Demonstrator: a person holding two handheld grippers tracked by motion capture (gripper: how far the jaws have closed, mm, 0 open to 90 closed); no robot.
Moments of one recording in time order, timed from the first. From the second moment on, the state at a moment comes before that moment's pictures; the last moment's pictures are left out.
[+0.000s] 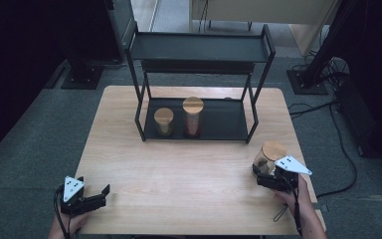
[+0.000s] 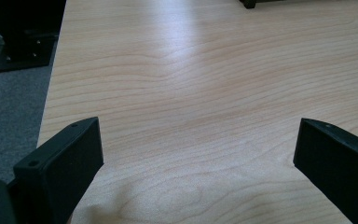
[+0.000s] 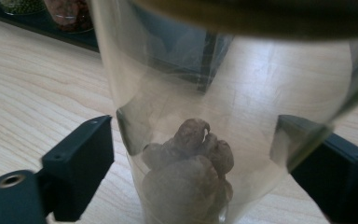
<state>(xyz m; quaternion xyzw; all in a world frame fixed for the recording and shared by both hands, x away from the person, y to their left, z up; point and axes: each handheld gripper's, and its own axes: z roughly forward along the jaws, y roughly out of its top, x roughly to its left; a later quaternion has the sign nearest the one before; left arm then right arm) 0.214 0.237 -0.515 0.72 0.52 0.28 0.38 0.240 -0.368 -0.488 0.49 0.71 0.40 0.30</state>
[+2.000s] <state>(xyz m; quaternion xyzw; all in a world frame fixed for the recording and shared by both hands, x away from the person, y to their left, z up) 0.214 0.237 -0.515 0.71 0.51 0.28 0.39 0.296 -0.294 -0.455 0.47 0.73 0.41 0.28</state>
